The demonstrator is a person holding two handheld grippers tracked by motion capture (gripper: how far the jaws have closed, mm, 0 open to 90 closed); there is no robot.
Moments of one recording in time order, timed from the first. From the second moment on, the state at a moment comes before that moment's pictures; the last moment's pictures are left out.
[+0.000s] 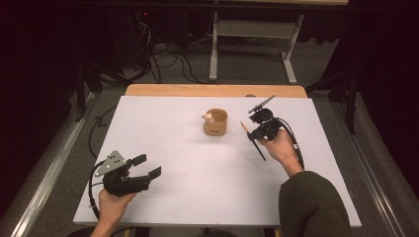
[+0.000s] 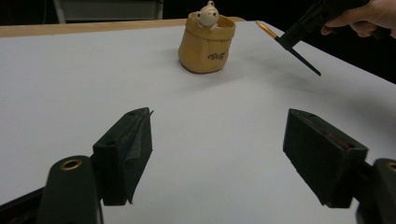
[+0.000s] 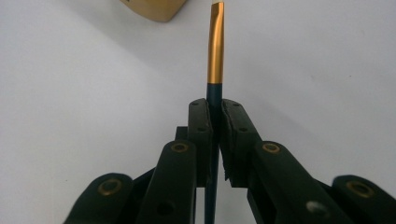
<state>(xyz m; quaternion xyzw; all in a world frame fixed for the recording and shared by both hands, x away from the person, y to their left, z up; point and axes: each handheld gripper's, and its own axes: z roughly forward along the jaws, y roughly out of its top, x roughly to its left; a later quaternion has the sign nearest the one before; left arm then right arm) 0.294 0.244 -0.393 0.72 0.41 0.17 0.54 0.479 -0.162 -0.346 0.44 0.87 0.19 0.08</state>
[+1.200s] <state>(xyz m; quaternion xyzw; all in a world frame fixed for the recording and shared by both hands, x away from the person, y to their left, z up) 0.294 0.244 -0.393 0.72 0.41 0.17 0.54 0.459 -0.179 -0.346 0.44 0.85 0.28 0.11</state>
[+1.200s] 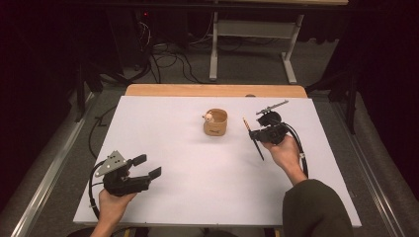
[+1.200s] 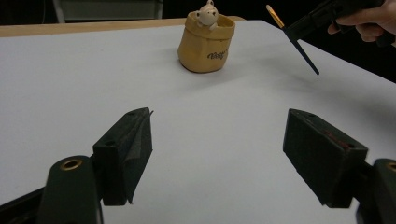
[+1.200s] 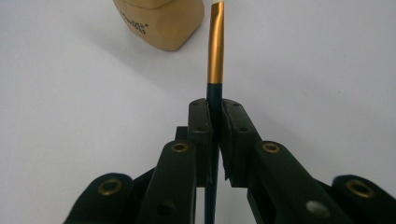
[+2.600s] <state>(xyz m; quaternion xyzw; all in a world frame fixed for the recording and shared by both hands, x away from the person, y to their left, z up) 0.294 0.244 -0.394 0.72 0.41 0.17 0.54 0.452 -0.170 -0.327 0.40 0.83 0.36 0.16</state>
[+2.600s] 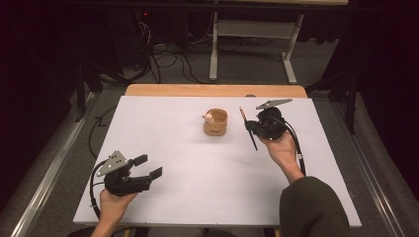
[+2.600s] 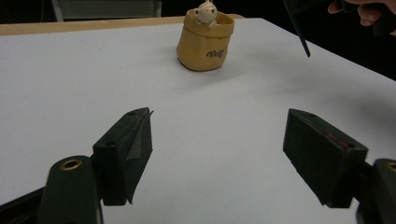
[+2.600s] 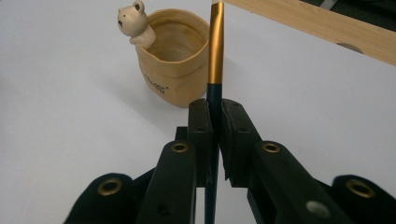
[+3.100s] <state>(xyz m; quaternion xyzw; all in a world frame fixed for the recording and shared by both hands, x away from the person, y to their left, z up) 0.295 0.243 -0.393 0.72 0.41 0.17 0.54 0.456 -0.161 -0.319 0.39 0.83 0.37 0.15</state>
